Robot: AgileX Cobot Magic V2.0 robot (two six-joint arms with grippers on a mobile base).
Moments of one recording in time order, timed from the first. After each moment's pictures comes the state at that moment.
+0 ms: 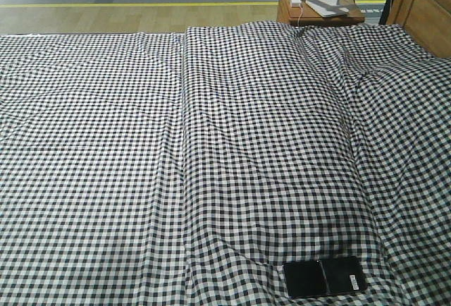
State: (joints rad) left arm 0.06 -0.02 0.03 -0.04 0.20 0.06; right arm 0.00 -0.01 0.03 0.02 0.11 -0.08
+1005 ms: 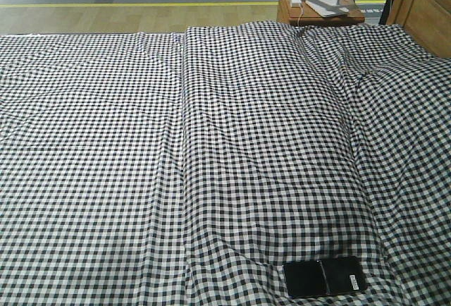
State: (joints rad) left arm 0.06 -0.02 0.03 -0.04 0.20 0.06; right arm 0.00 -0.01 0.03 0.02 0.11 -0.08
